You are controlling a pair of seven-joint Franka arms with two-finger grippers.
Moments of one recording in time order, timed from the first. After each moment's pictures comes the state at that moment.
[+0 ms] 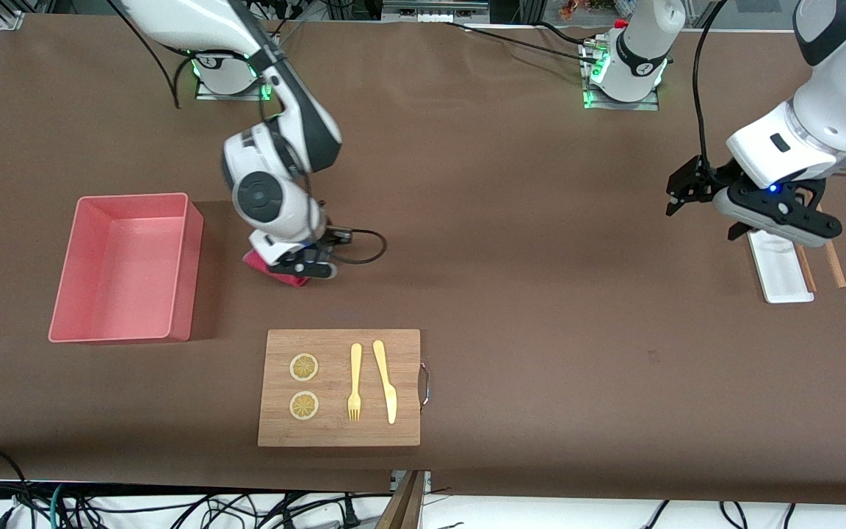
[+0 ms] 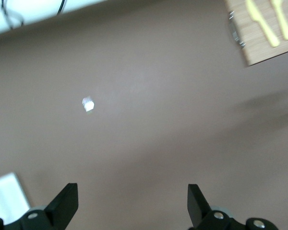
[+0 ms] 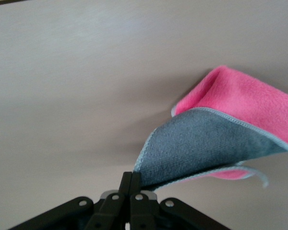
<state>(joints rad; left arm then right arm) -0.21 0.04 0.04 -1.64 -0.04 1.71 0.12 0.55 0.50 0.02 -1.79 0.18 2.18 0.62</state>
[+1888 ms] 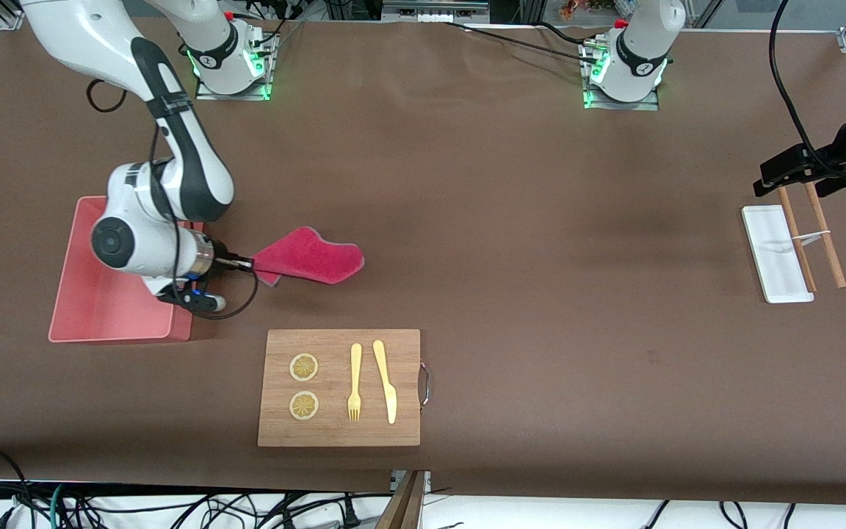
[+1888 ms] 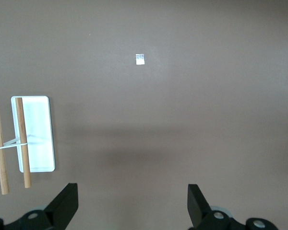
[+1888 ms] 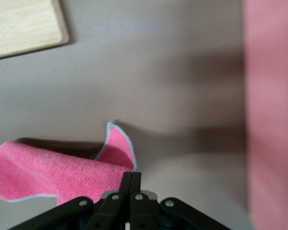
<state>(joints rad) 0.02 0.04 0.01 -1.55 -0.07 1.53 -0.02 0.21 0.44 -0.05 -1.88 0.16 2.13 0.19</state>
